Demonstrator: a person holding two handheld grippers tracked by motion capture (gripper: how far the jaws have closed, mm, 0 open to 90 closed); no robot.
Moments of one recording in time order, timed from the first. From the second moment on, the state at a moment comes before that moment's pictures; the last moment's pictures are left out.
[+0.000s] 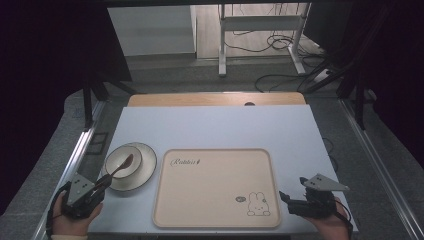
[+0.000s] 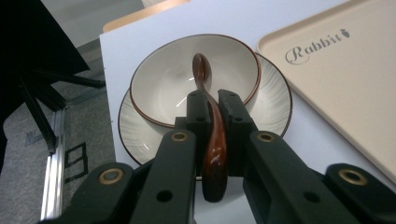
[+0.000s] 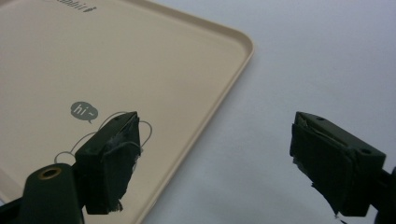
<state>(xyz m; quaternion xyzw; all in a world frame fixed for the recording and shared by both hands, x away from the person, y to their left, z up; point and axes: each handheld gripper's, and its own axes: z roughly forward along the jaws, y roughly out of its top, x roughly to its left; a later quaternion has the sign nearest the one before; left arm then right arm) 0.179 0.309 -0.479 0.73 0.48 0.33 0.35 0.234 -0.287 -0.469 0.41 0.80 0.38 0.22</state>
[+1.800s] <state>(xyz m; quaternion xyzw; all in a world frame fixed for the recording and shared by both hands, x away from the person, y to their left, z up) 0.170 0.287 -0.436 0.72 0.43 0.37 0.40 0.234 -0.288 -0.469 0.41 0.80 0.38 0.22</state>
